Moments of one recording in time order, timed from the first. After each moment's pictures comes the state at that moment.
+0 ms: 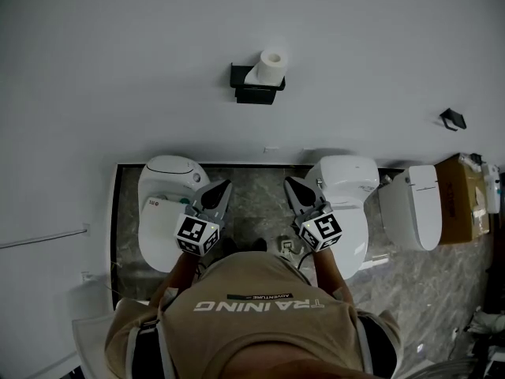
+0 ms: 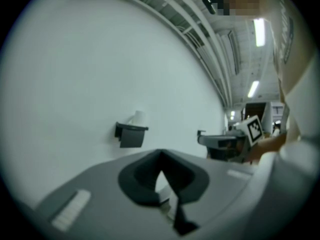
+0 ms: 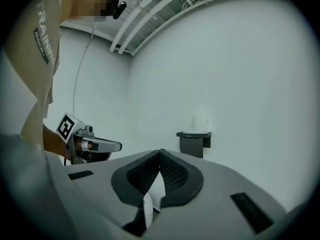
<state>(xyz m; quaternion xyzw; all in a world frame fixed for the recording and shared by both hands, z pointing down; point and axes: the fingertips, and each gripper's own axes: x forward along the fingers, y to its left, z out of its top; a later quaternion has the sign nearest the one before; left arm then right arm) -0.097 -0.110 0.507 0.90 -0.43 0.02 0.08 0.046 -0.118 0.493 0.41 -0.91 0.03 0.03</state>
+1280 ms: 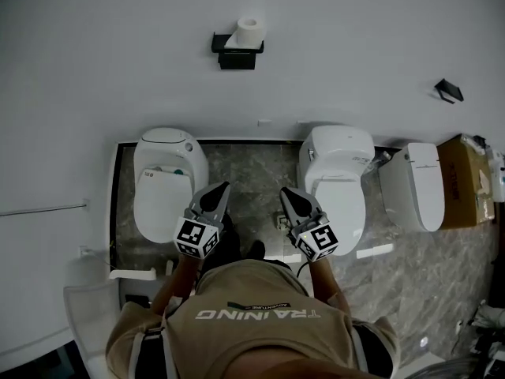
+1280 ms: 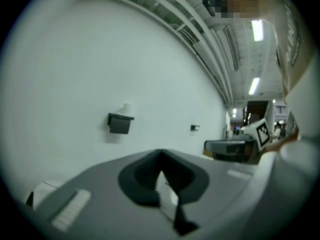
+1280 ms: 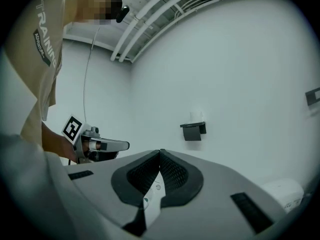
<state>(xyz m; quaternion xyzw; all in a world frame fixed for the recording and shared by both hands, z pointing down) -0.029 0.023 0.528 0.89 -0.45 0.04 0.10 0.110 0.034 0.526 0.40 -0.91 0.07 0.01</state>
